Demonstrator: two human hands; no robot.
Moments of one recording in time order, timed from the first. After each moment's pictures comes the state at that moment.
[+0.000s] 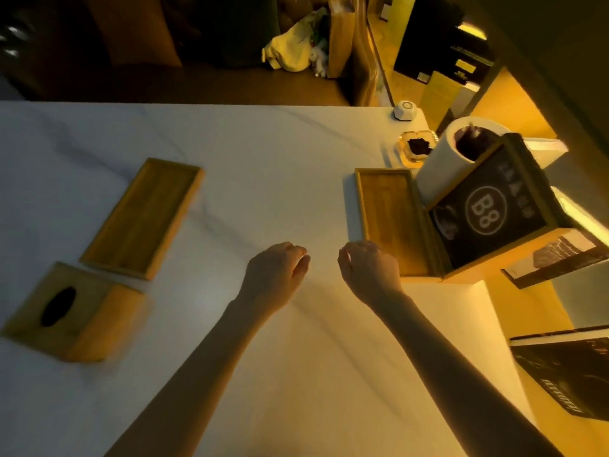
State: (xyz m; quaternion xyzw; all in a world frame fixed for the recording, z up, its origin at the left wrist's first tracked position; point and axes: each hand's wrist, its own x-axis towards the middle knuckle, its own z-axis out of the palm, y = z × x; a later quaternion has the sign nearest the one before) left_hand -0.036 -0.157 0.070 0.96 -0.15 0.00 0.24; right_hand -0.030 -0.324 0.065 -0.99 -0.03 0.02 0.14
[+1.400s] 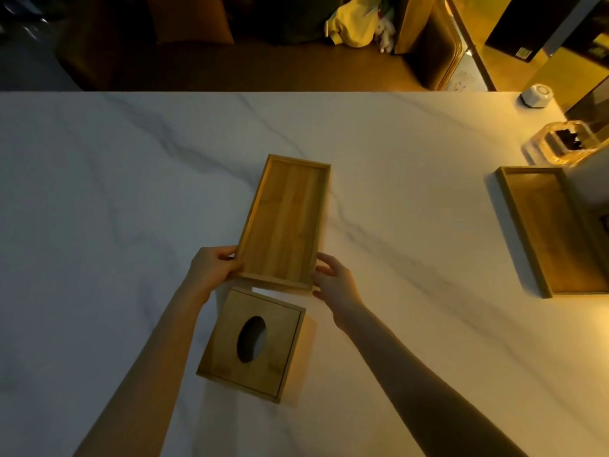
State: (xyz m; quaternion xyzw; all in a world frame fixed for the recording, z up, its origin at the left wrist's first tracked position) left_hand 0.035 0.221 0.039 0.81 0.22 -0.21 0.51; right_hand 0.005 0.024 0.018 -0.66 0.25 0.23 0.67
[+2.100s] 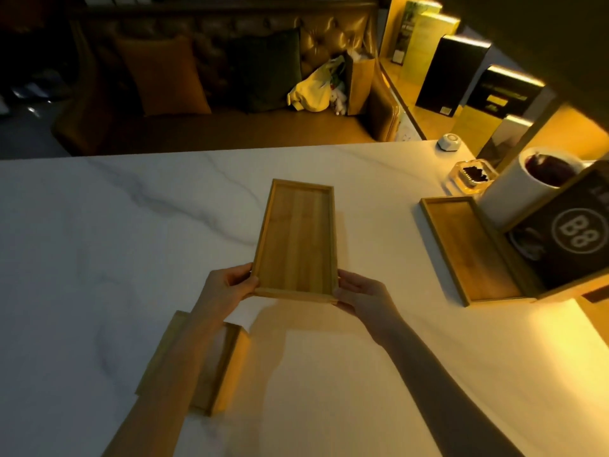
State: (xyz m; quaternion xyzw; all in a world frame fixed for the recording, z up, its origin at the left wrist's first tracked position) left_hand -0.002 0.099 0.091 0.80 0.08 -0.14 0.59; right_hand -0.027 -0.127 0.072 -0.64 0.20 0.17 0.72
